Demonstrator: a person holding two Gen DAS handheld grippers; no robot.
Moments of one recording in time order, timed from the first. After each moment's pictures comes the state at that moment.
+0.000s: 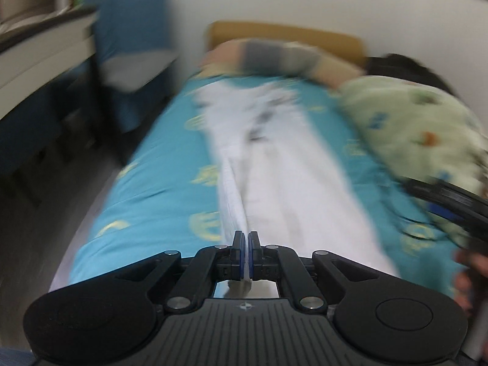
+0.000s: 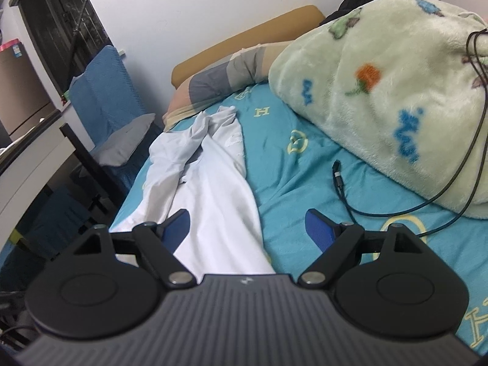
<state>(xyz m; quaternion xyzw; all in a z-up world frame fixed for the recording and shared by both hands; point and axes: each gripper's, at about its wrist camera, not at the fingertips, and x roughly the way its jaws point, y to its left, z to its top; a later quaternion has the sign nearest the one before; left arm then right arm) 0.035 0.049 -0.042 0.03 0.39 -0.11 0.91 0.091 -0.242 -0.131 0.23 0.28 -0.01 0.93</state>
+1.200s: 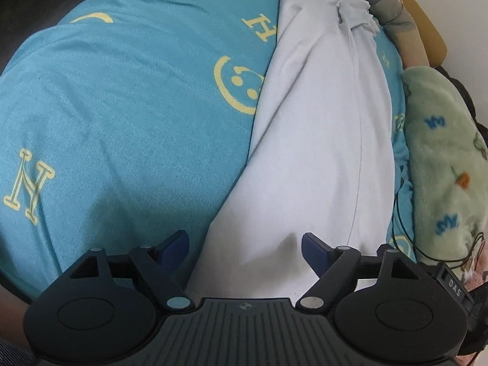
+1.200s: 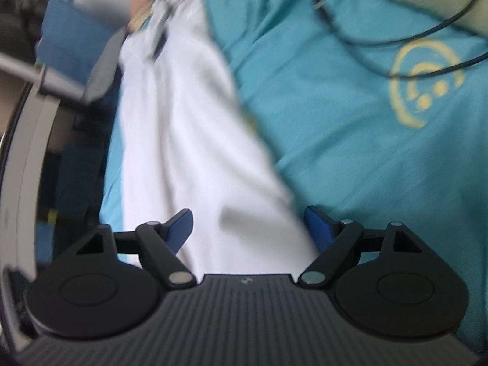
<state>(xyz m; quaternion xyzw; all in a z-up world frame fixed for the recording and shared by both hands) 0.101 0.125 -0.164 -0.26 0.60 -0.05 0.75 0.114 -0.247 -0.210 0.38 0.52 0.08 0.76</state>
